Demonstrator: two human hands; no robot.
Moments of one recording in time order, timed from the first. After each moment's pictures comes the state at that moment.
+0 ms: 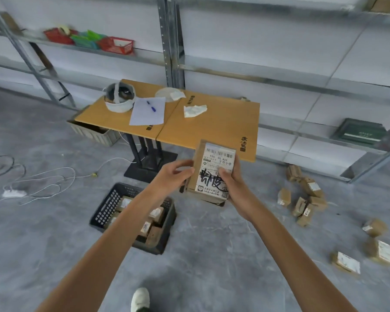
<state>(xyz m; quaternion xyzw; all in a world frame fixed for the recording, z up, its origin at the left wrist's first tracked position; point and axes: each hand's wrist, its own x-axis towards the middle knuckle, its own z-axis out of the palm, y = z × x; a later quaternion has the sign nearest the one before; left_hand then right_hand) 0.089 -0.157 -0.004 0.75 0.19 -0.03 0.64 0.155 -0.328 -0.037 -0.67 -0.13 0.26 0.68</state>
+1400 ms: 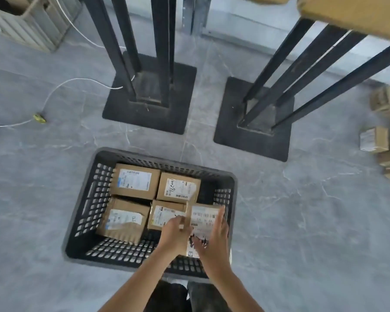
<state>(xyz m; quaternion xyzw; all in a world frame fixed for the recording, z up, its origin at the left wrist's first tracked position) 0.189 0.217 -0.671 0.72 0.35 -0.35 0.49 0.183 0.107 -0.645 -0.87 0.08 0.30 0.37</state>
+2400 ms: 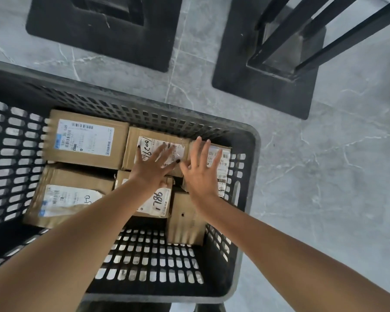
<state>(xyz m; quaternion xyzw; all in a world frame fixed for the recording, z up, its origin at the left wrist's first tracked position) 0.243 0.252 -0.925 0.90 -0.14 -0.41 -0.03 0.260 0.108 -0.888 -0.88 -0.28 0.25 -0.29</state>
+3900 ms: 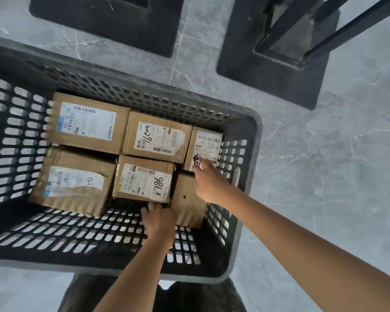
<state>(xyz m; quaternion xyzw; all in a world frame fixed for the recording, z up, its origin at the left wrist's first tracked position) 0.121 0.160 -0.908 0.84 0.16 -0.51 0.06 0.255 0.069 -0.883 -0.85 -0.19 0.50 -0.01</state>
